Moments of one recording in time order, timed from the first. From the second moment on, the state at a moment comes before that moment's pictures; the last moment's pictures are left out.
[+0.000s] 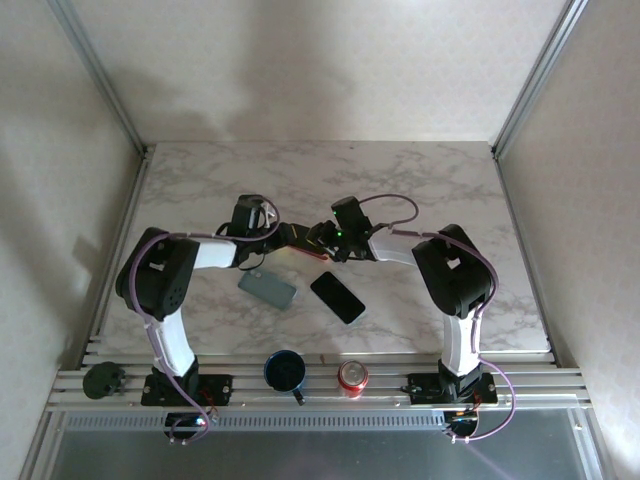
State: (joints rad) left arm -0.32 1.86 0.87 0.27 0.39 -0.71; right arm 0.64 1.95 1.14 -0.02 -0.29 1.12
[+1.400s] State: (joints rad) left arm -0.27 1.70 0.80 0.27 0.41 -0.74; right arm 0.66 2.01 1.48 -0.57 -0.16 1.02
